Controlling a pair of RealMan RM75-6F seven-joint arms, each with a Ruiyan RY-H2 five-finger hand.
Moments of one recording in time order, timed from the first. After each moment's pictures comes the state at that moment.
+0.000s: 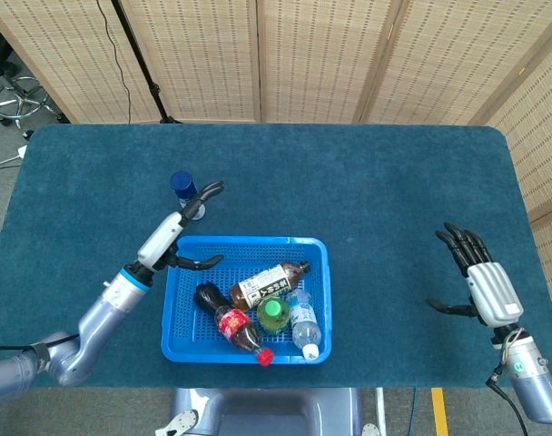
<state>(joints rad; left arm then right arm) -0.71 -1.41 -0.19 -1.52 1.54 1.20 -0.84 0.29 -1.15 0.07 -1.50 -1.59 1.40 0.39</state>
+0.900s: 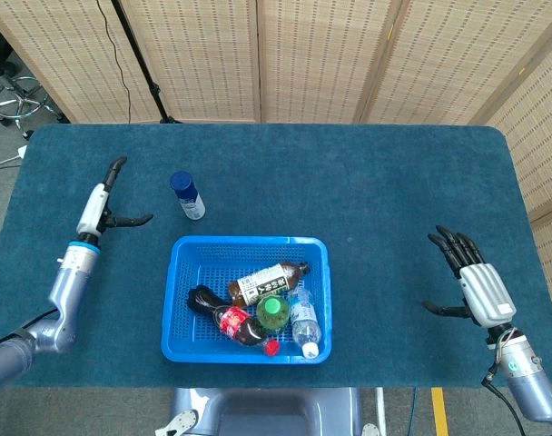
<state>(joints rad) -0.69 -1.57 -0.27 -0.98 1.18 0.90 -0.85 0.30 -1.16 0.06 -1.50 -1.59 1.36 0.39</state>
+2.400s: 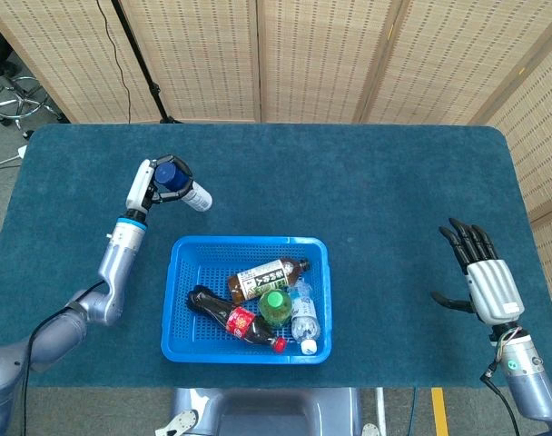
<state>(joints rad) -0.85 -1.73 -0.38 -0.81 1.28 0.93 -1.07 0.28 -1.20 0.10 -1.48 -1.57 1.43 0.23</state>
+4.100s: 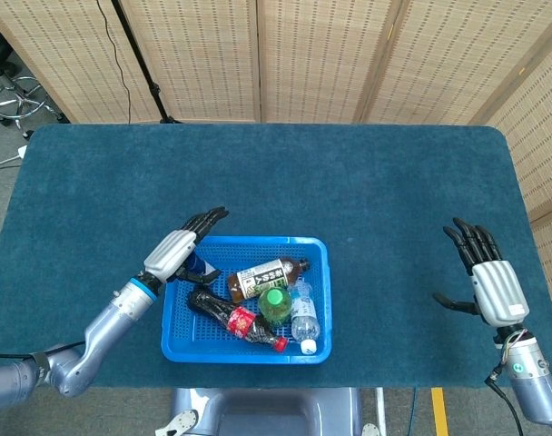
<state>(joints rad) -0.71 -1.40 -0.18 -1.63 1.33 0.96 -0.34 0.27 -1.17 0.10 -1.51 -1.57 1.44 0.26</state>
